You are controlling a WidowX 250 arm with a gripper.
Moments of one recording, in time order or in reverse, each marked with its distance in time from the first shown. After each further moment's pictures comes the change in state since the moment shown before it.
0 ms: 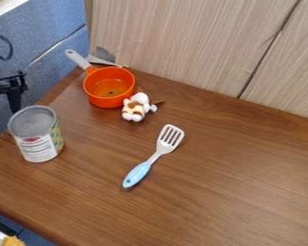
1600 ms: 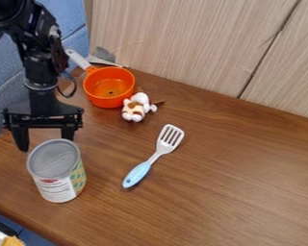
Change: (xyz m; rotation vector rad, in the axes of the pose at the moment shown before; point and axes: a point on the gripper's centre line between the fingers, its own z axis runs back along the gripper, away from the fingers) arm -0.072 -0.060 -0.006 0.027 -0.001 -0.227
